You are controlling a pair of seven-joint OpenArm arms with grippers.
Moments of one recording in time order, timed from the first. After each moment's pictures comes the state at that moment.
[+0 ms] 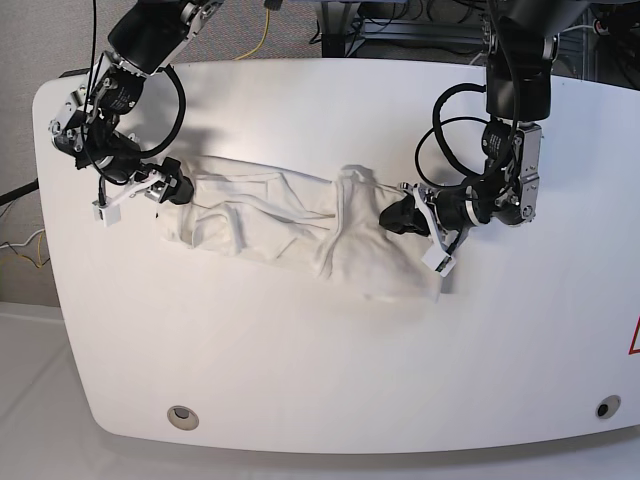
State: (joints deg) left arm -12.9 -10.5 0.9 59.7 -34.5 -43.5 48.0; right arm 3.5 3.5 43.1 84.0 35.3 27.5 -77.1
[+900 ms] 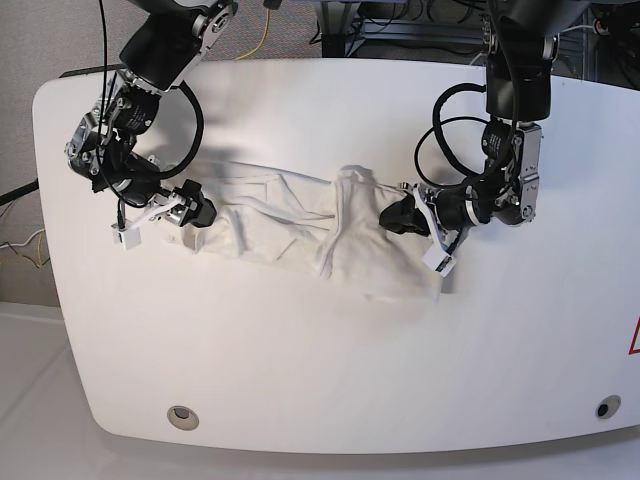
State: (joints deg) left arm -12.9 -10.5 0.9 59.7 -34.5 -43.5 48.0; right arm 7.3 1.0 39.4 83.7 35.1 24.5 -76.9
